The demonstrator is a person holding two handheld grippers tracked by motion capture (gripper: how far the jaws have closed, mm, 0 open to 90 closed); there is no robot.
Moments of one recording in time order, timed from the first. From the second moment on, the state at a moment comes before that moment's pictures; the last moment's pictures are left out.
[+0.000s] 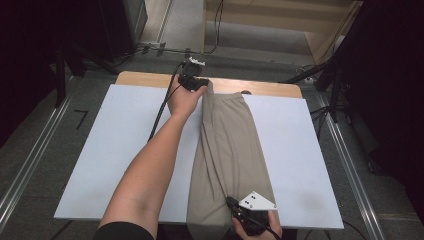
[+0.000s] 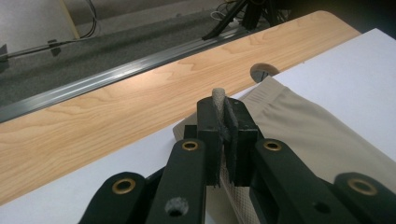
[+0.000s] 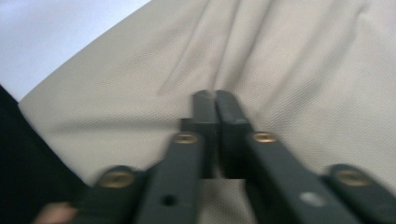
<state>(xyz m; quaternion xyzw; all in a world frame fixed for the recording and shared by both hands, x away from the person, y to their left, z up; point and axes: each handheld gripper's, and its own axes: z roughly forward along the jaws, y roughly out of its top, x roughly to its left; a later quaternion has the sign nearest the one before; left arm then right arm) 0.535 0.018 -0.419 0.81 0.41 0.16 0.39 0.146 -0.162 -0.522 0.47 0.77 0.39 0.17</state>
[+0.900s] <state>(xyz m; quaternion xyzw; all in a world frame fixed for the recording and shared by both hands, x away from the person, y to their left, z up) 0.546 -0.027 -0.419 0.81 0.44 0.12 0.37 0.121 -0.258 -0.490 0.51 0.73 0.43 0.16</state>
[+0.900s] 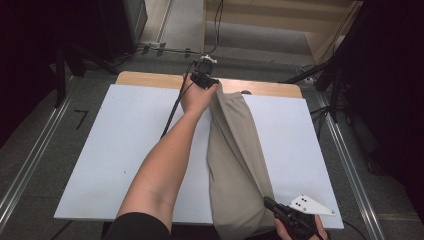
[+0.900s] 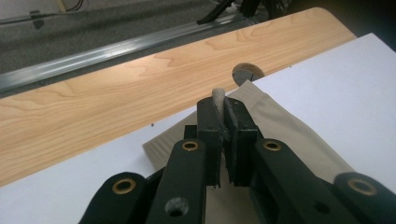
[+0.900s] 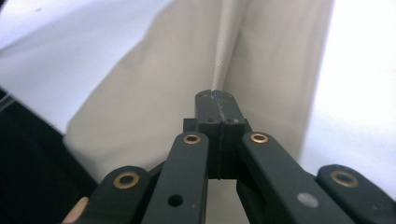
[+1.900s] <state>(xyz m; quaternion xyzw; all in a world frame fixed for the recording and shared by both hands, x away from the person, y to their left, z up) 0.552 -0.016 -0.457 0.80 0.44 0.08 0.40 0.117 -0.246 -0.495 0.51 0.71 0.42 0.22</state>
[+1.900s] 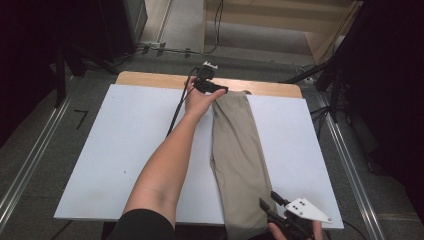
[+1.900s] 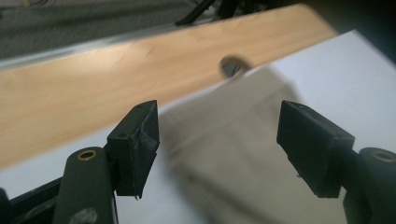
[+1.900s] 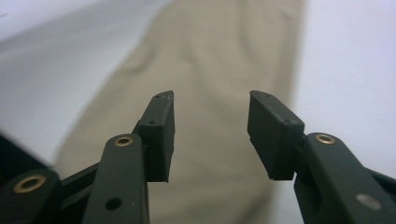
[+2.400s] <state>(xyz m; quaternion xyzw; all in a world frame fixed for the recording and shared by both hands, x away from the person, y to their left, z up) 0.539 -0.018 -0.503 0.82 0.43 0.12 0.35 0.132 -0.150 -0.527 0.46 0.78 0.35 0.23</state>
